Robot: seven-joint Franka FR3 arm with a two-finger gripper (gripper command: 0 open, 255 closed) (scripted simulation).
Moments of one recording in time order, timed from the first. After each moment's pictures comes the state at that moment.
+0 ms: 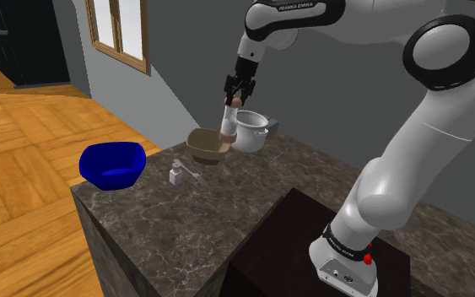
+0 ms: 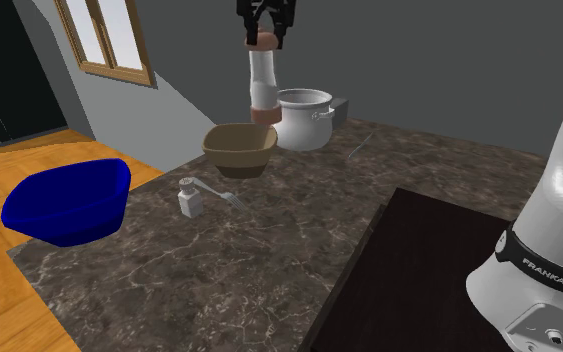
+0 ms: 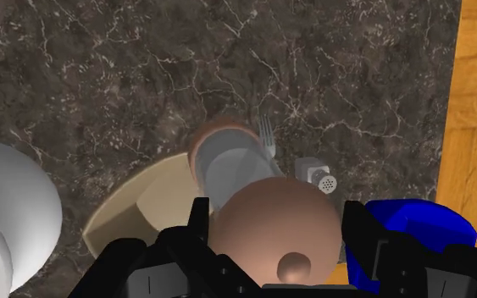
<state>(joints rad) 0.05 -0.07 -0.20 -1.93 0.16 1.84 -0.10</state>
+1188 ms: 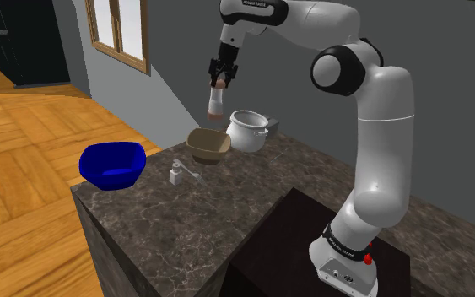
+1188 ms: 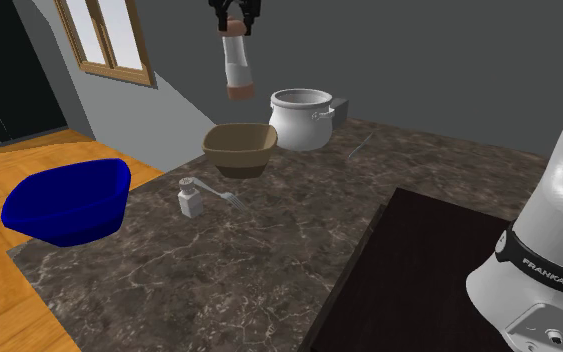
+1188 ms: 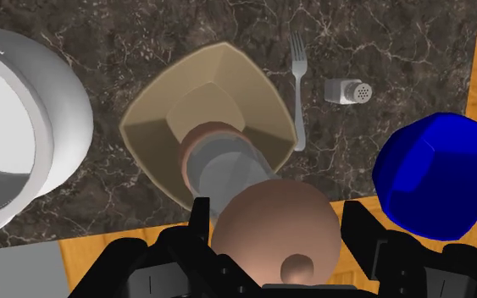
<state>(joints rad) -0.05 0.46 -0.23 -1.17 0.27 1.59 -0.19</state>
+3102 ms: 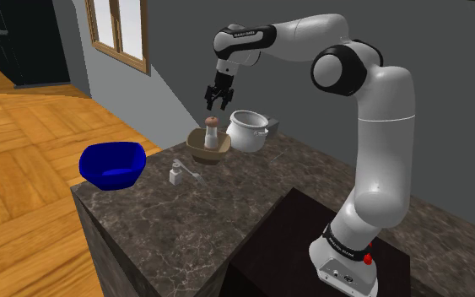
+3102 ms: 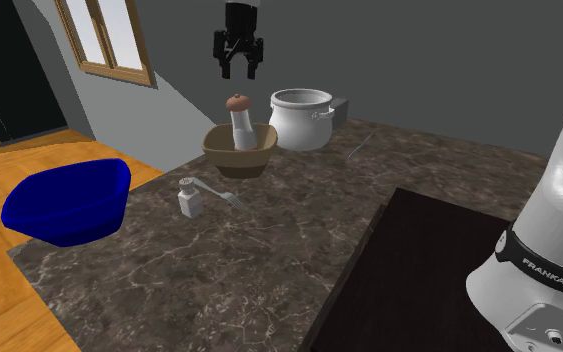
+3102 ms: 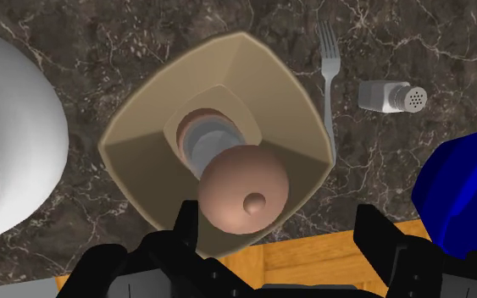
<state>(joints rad) -0.03 0.46 -0.23 -1.46 0.28 1.86 -0.24</state>
